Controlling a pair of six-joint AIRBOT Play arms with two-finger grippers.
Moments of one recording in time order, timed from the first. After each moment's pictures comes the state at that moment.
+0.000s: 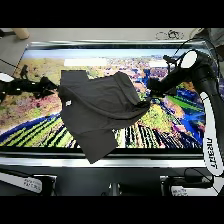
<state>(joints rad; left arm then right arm) 0.27 -1.68 1.52 0.89 -1.22 -1.51 0.10 -1.55 1.66 -1.24 1.49 1.74</state>
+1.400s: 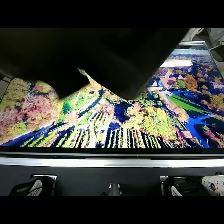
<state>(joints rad) 0.29 -0.73 1.65 0.84 -0.78 -1.36 0.11 -0.90 1.85 -1.57 1.16 1.78</state>
